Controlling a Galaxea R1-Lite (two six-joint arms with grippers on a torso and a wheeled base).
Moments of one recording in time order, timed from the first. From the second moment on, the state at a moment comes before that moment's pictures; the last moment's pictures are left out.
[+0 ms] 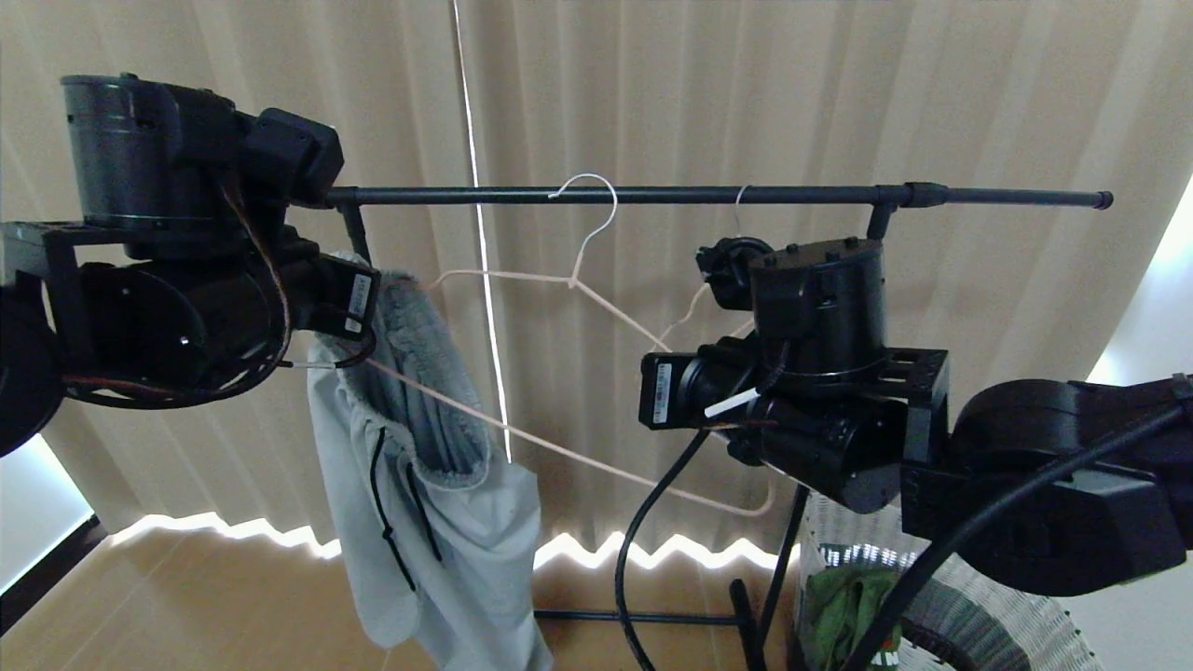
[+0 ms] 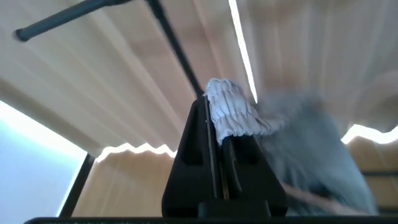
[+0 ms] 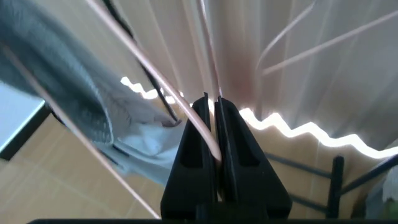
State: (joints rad) left arm -0.42 1.57 -1.12 -0.18 0.54 0.26; right arm 0.80 1.85 -1.14 -0.36 -0.37 0.43
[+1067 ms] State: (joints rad) left arm -0.63 1.59 -1.23 -0.18 0.36 0.22; right arm 0.86 1.95 -1.18 -0.49 -0.36 0.34
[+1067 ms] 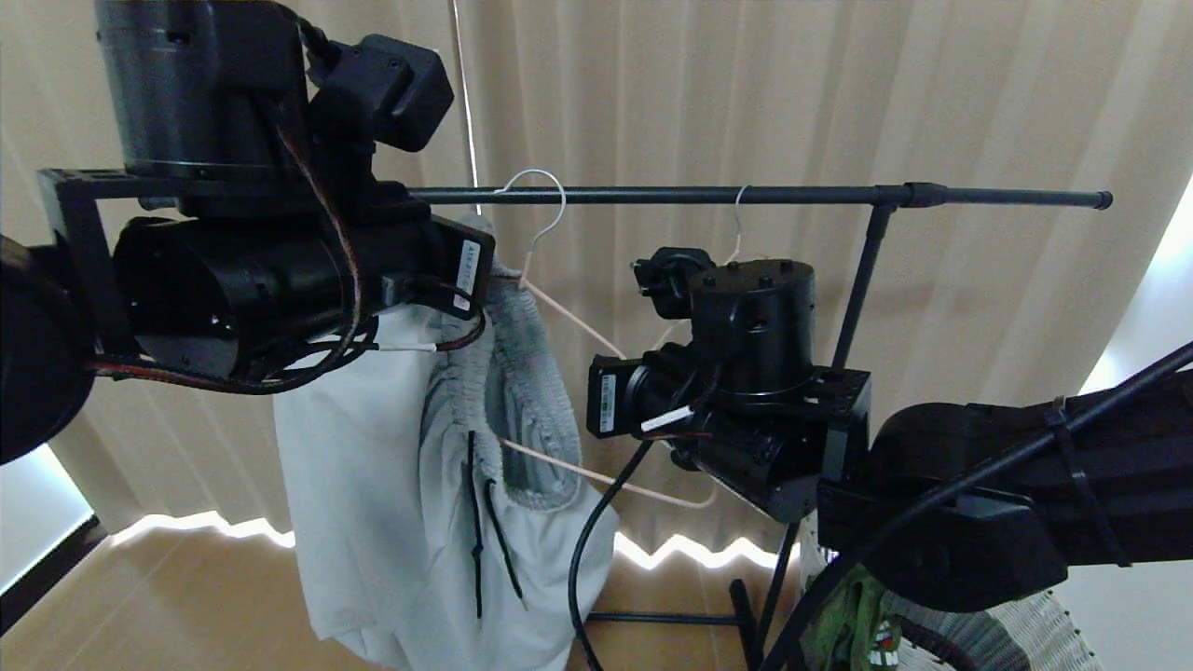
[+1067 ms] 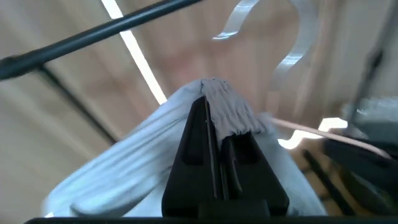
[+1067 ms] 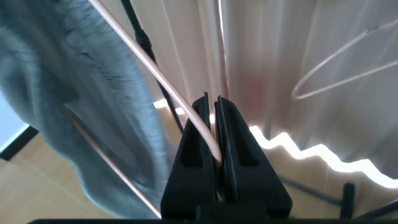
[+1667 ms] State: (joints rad) left arm -0.63 1.51 -1.10 -0.19 0.19 0.22; right arm 0.86 1.92 -1.13 -0.60 -0.35 0.29
